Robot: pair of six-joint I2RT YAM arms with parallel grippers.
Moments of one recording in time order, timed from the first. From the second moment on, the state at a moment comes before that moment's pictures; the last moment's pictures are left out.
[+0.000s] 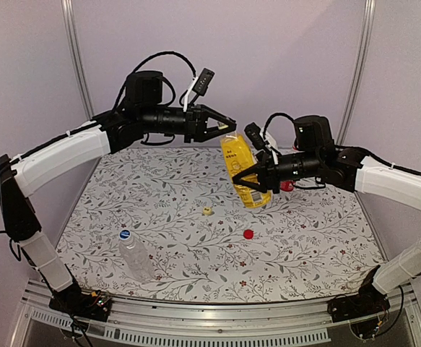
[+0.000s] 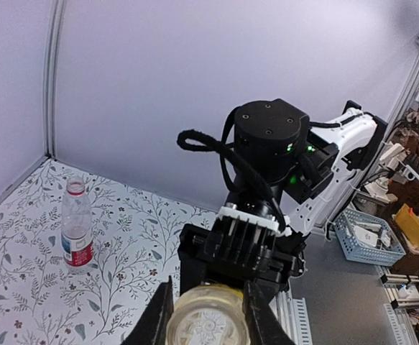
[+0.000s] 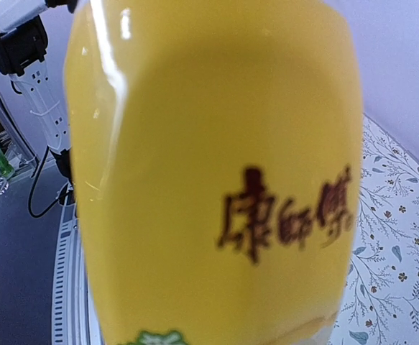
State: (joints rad) left arm -0.75 1.68 1.64 -0.10 0.78 -0.19; right arm 0.74 1.41 1.16 -0.16 -0.59 -0.06
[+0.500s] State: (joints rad) left arm -0.75 1.68 1.64 -0.13 0.76 -0.14; right arm 0.74 1.41 1.16 -0.15 -0.55 -0.06
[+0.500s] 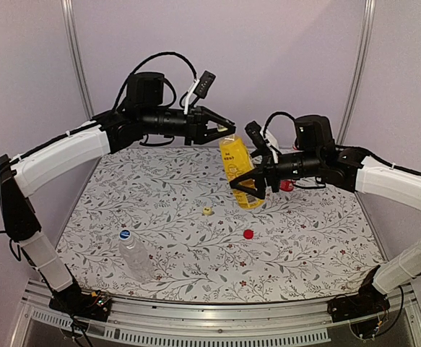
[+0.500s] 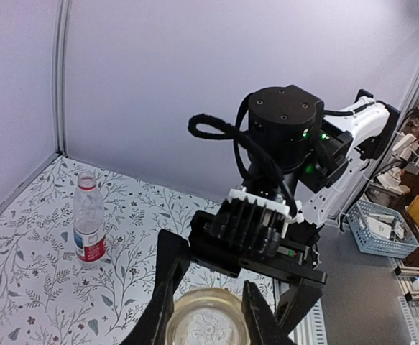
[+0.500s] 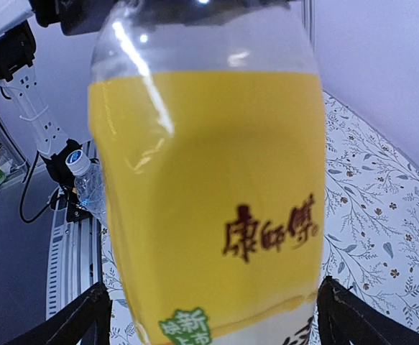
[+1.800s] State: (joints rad) left arm -0.71 2.08 1.82 -0.22 0.16 0.13; right arm 0.71 1.28 1.10 -0.18 -0.25 -0.03
